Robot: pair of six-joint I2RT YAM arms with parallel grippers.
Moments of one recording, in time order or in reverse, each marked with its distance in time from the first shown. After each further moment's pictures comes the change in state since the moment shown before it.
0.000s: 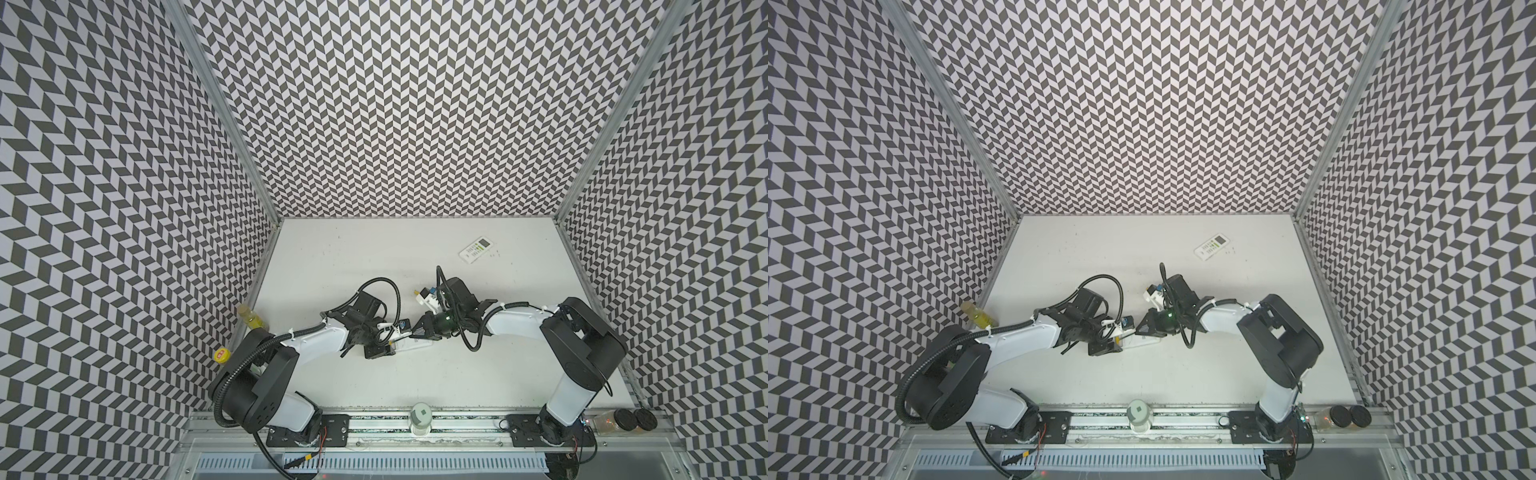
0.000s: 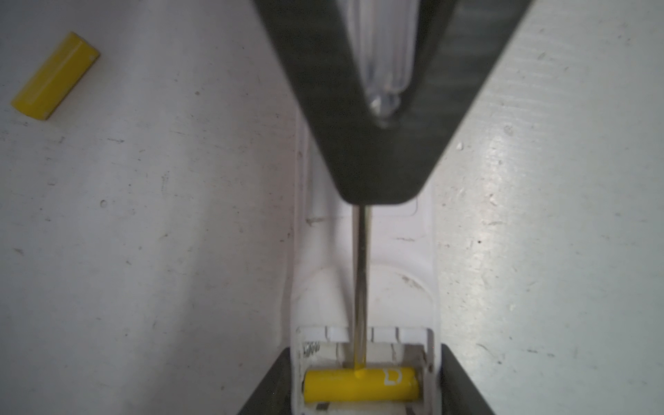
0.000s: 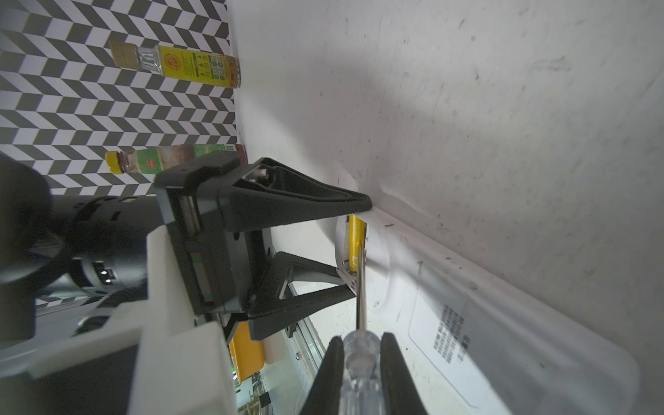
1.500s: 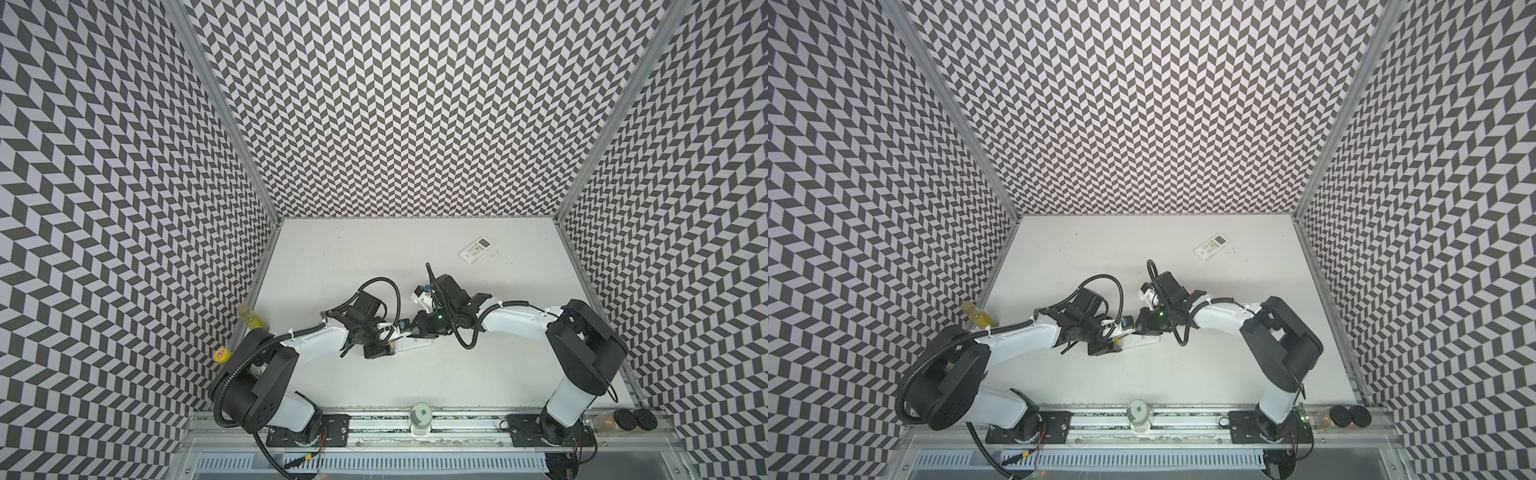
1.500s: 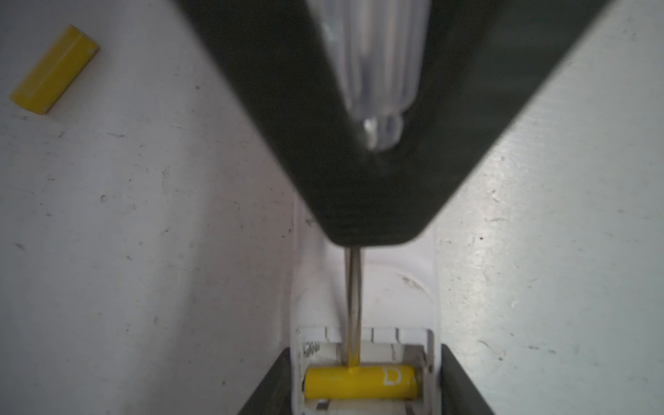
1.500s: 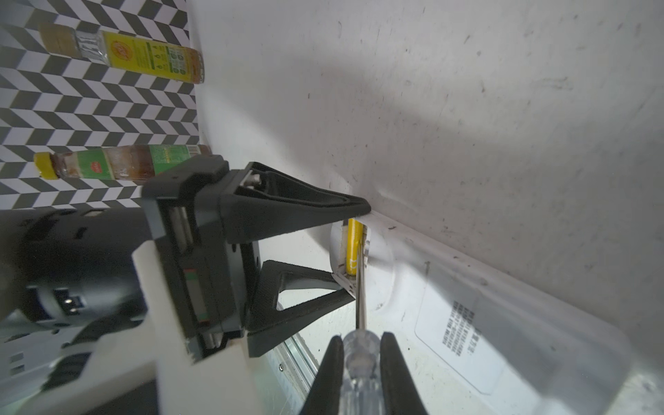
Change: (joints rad) left arm 0.000 -0.002 0.004 -0.011 -0.008 0.000; right arm 0.059 -0.010 0.129 -0.223 0.157 -0.033
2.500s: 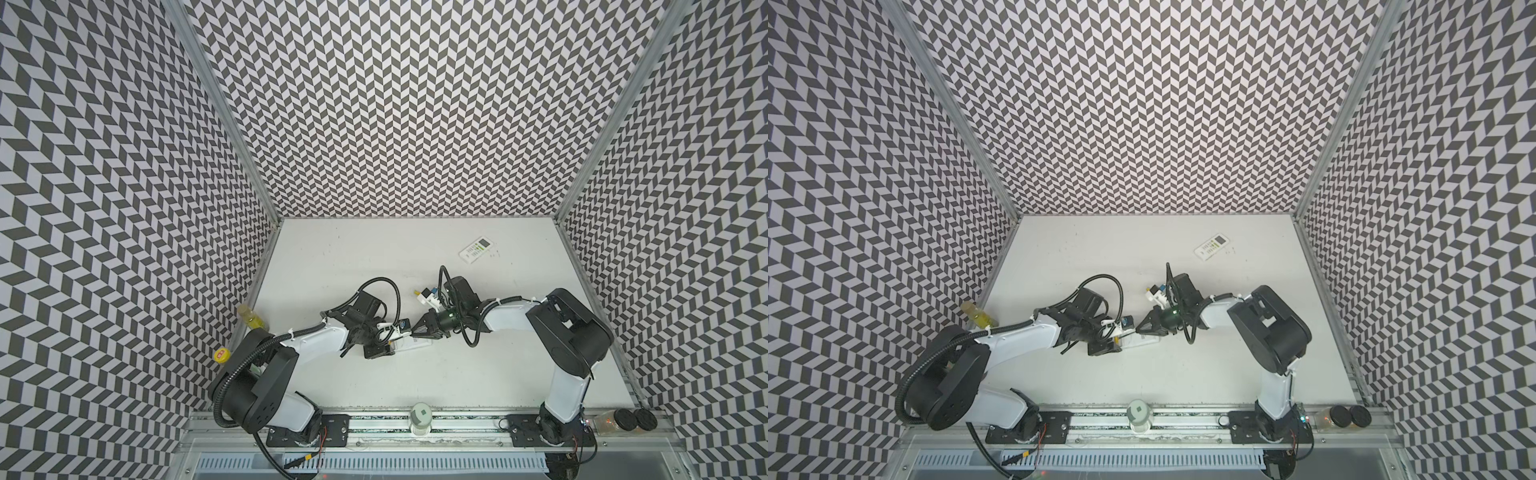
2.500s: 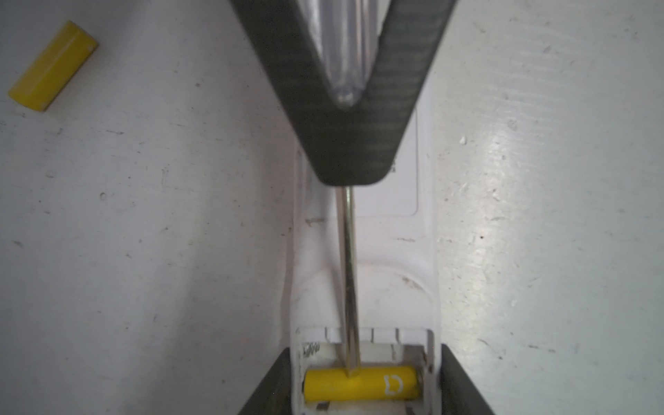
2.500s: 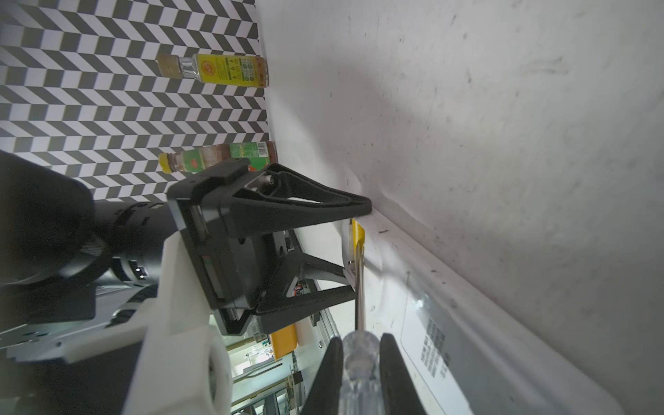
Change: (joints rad) left arm 0.000 0.000 0.002 -0.005 -0.002 -0.003; right arm -0.141 0.127 -0.162 0.405 -0.369 0.072
